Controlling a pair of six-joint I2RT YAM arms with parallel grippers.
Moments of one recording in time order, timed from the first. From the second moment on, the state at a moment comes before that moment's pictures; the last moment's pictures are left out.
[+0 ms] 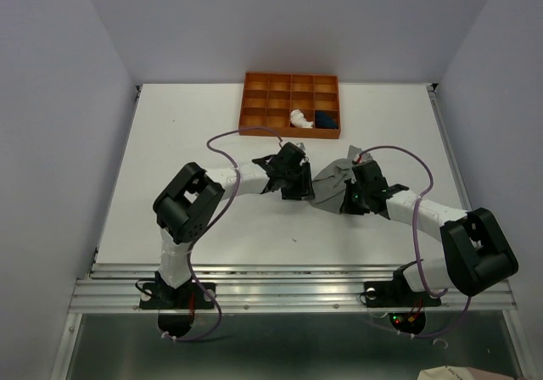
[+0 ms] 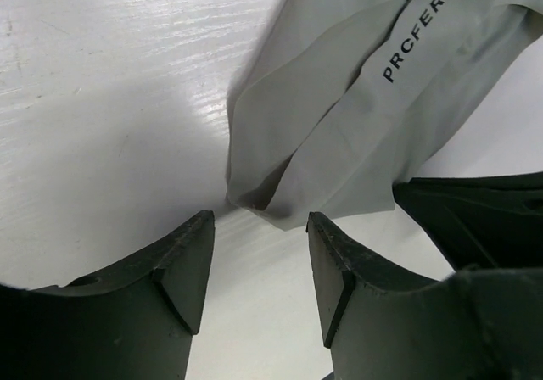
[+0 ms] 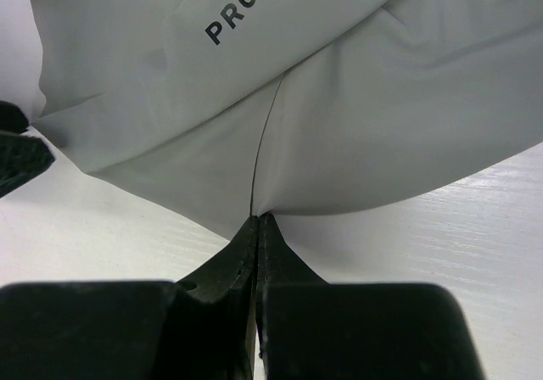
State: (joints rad) left arm -0.81 1.92 1.20 -0.18 0.14 -0.79; right arm 0.40 1.36 0.60 -0.23 -0.05 0.48
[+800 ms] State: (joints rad) left arm -0.82 1.83 1.17 -0.18 0.17 -0.77; right arm 0.40 1.15 0.61 -0.23 -0.20 0.46
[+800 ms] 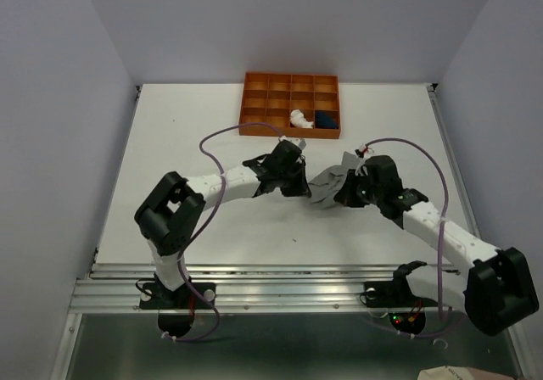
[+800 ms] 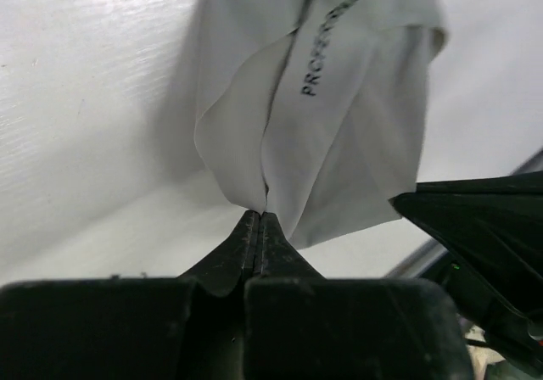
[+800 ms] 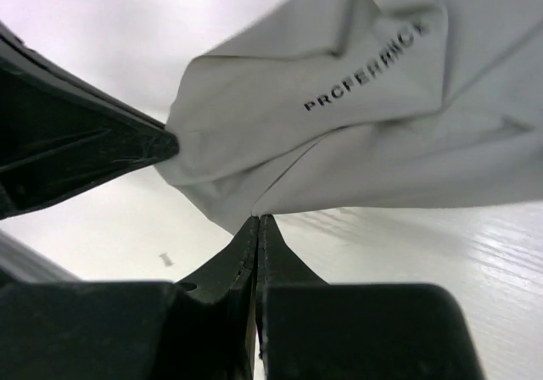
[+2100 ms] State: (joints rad) left arm -0.58 1.48 1.61 -0.34 -0.17 -0.71; right arm 0.40 1.35 1.41 -0.22 -0.24 0.34
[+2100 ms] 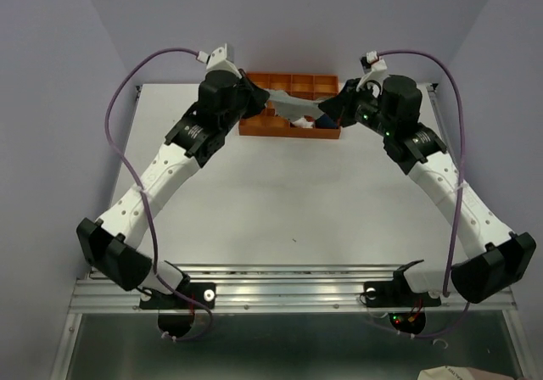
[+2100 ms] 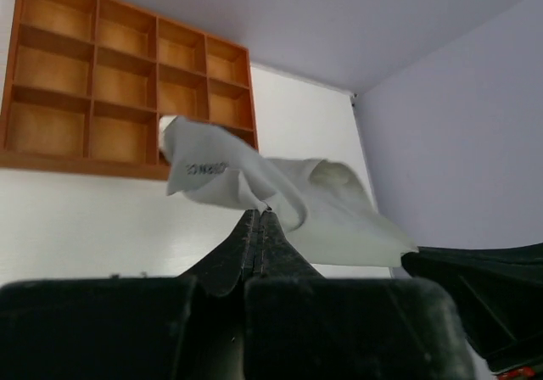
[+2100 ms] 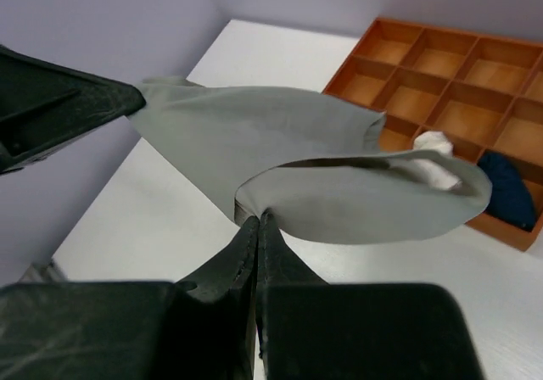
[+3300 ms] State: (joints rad) left arm -0.53 0.96 0.58 -0.49 -0.24 -1.14; right arm 0.72 1.51 0.94 -0.15 -0.21 0.50
